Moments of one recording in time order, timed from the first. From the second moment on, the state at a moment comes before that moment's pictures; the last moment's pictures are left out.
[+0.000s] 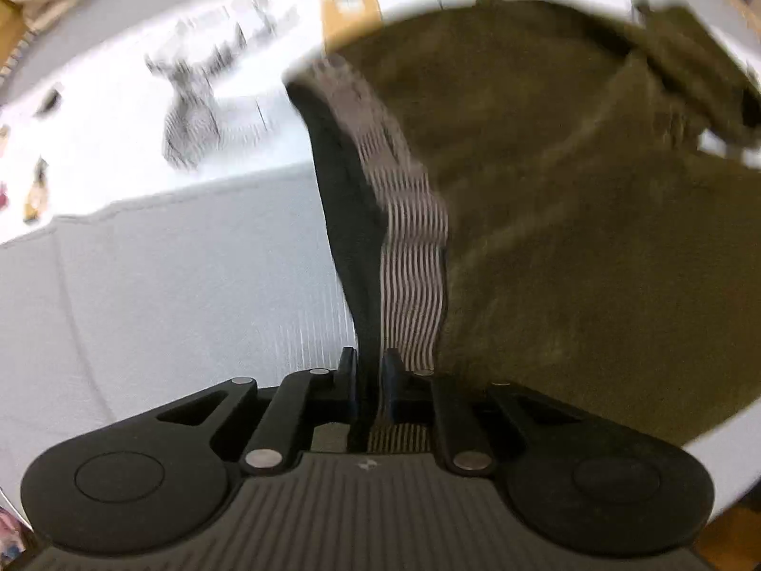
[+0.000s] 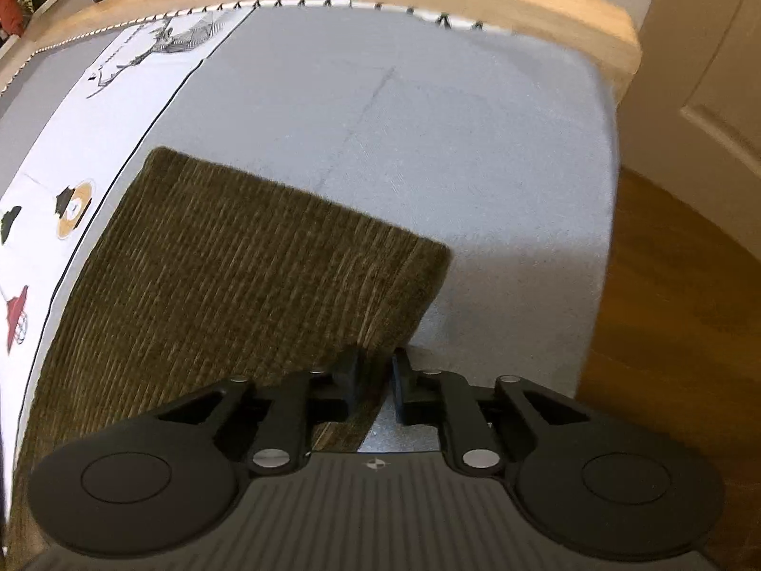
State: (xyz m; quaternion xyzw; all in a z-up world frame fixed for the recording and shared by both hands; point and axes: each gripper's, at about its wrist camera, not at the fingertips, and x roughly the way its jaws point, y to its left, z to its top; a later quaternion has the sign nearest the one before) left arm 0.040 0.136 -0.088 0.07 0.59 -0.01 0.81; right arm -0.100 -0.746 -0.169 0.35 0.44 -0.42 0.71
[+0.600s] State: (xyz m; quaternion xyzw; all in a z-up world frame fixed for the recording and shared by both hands) left arm 0.060 0.073 -0.081 0.08 0.55 -0.06 0.83; right arm -0.029 -0.631 -0.062 0.15 0.31 -0.29 0.89
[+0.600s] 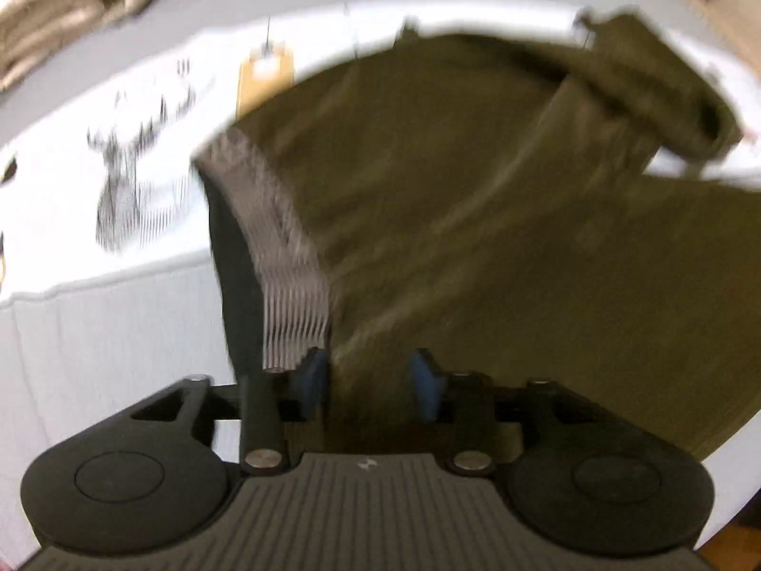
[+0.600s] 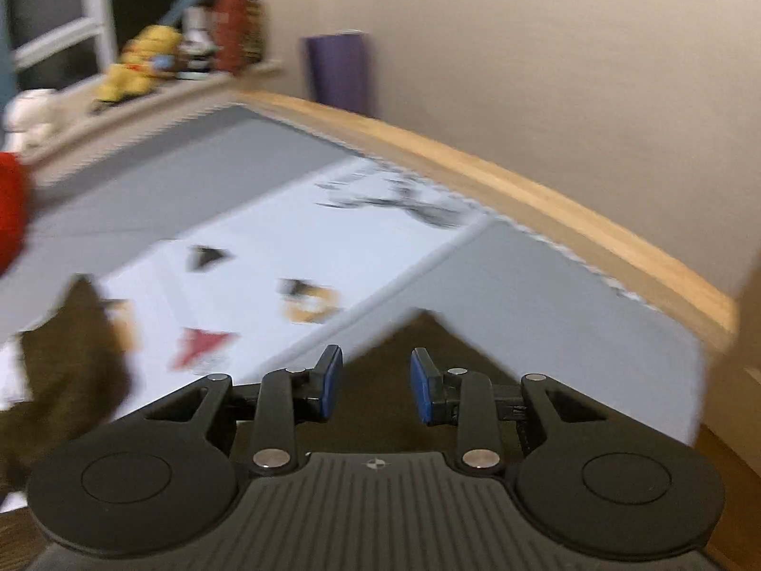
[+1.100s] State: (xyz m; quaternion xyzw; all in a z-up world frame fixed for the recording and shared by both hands) left arm 0.093 0.020 -0.008 -0.04 0.36 -0.04 0.93; right arm 0.048 -0.517 -0.014 0.16 0.27 -0.10 0.94
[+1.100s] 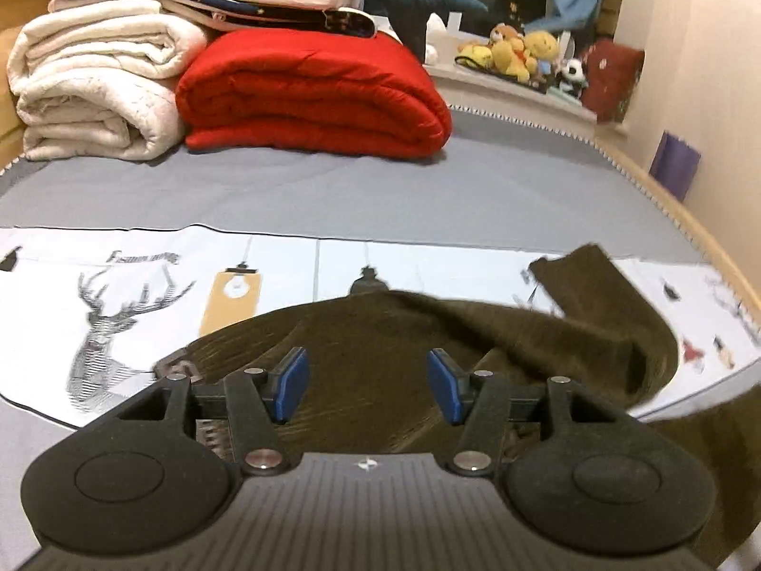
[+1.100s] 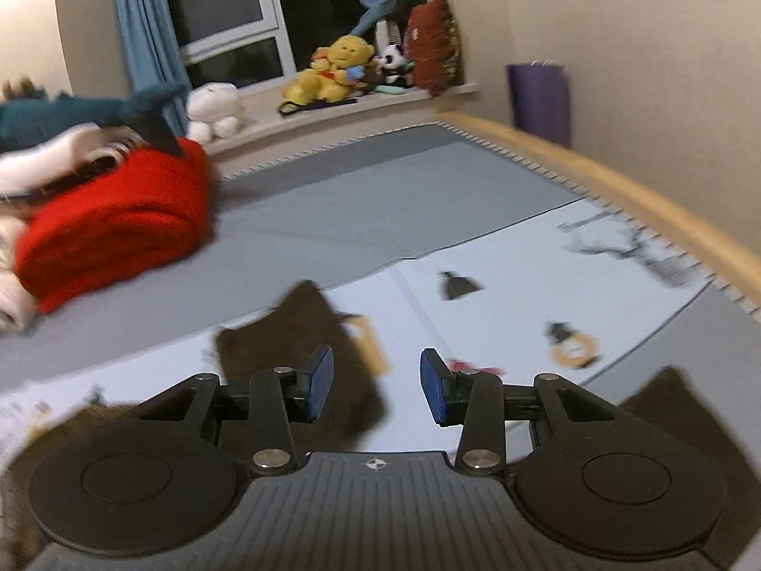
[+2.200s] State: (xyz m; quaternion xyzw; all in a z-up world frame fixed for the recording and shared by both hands) left arm 0.167 -0.016 -0.057 -0.04 0.47 -0.07 0.88; right arm 0.210 -0.475 -0.116 0.07 0.41 -0.05 0.91
